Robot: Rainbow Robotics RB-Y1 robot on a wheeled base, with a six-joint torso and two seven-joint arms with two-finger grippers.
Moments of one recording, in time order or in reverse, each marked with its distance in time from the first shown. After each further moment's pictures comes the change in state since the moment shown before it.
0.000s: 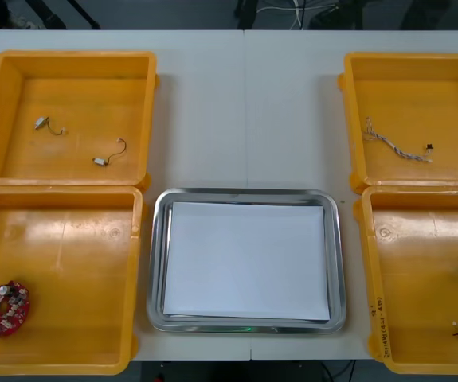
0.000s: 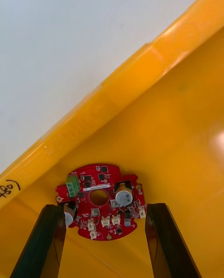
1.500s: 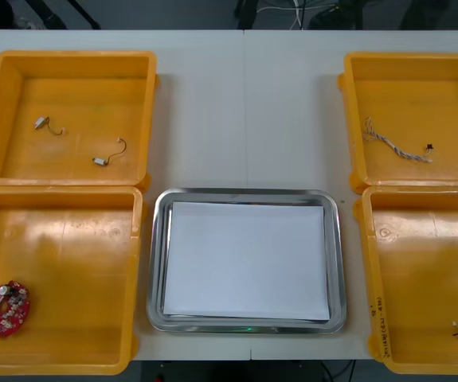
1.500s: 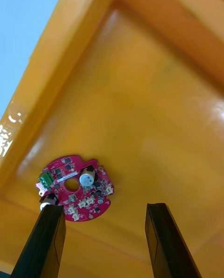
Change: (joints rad) right arm -0.023 -0.016 -0.108 -0.159 0.006 0.168 0.008; left arm -0.110 0.035 -0.028 -0.073 0.039 0.139 -0.100
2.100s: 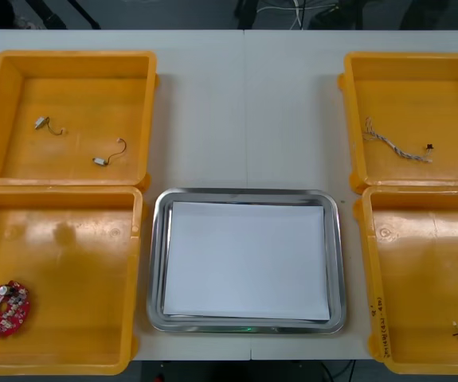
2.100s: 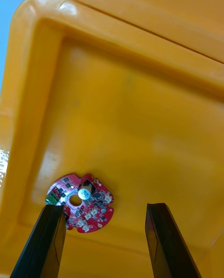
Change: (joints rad) right arm 0.000 -0.018 -0.035 -0.116 0.029 0.124 0.111; left arm -0.075 0.079 -0.074 0.000 0.029 0.000 -0.135
